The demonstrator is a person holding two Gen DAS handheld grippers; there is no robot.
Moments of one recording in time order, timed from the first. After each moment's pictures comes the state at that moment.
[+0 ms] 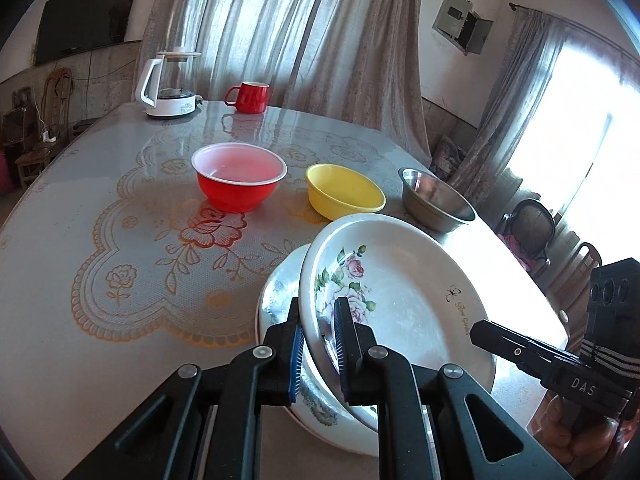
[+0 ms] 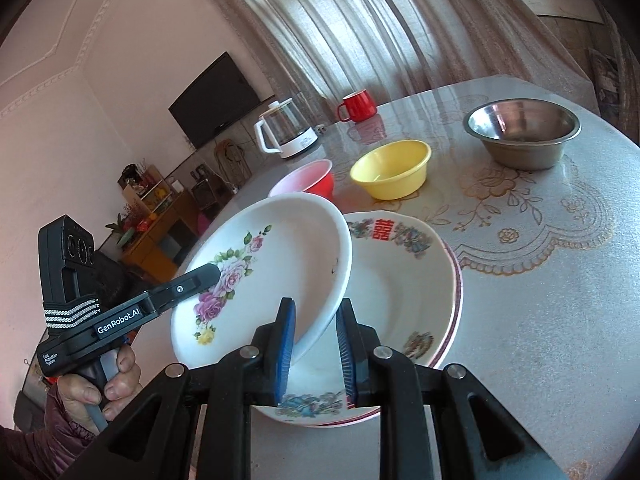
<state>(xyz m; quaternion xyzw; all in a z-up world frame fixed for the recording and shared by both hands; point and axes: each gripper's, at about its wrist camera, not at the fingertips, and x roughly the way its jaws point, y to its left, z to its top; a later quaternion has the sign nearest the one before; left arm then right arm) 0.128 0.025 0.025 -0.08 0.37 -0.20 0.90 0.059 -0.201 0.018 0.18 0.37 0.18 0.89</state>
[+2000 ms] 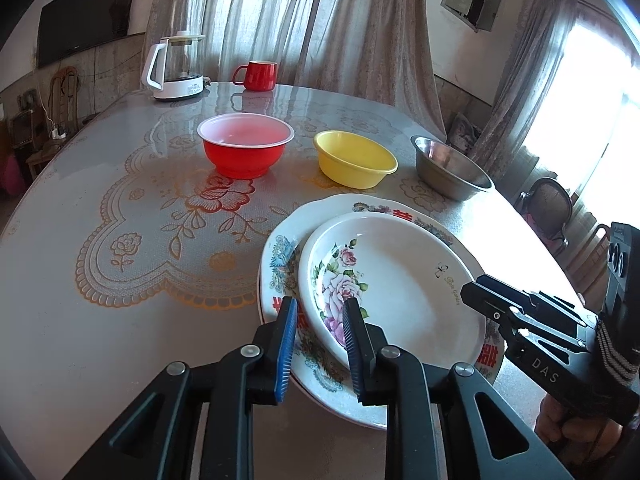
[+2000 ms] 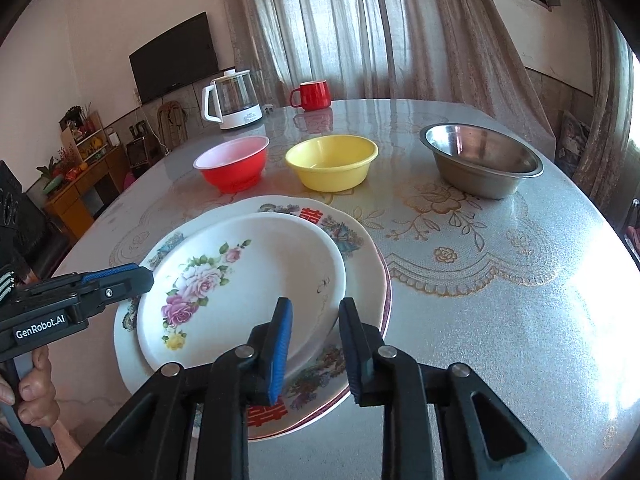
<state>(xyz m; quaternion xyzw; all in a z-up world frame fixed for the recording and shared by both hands) 0.114 0.017 0.008 -0.05 0.40 -0.18 0.90 0.076 -0.179 0.003 0.01 0.39 0.07 0.92</state>
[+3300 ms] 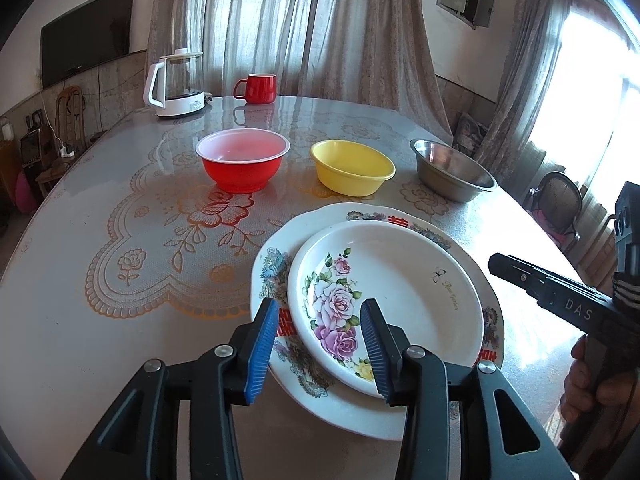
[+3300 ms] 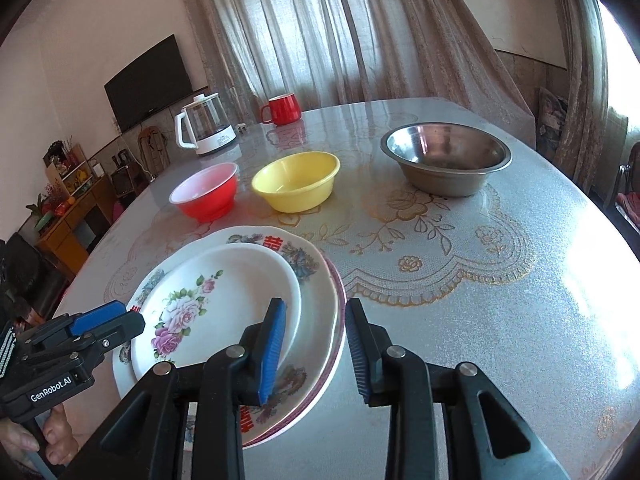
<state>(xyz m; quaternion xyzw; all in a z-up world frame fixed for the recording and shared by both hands) 0.112 0.004 0.014 -0.02 0.38 -0.16 0.91 0.082 -0.226 0.018 0.09 0.39 0.04 0.92</state>
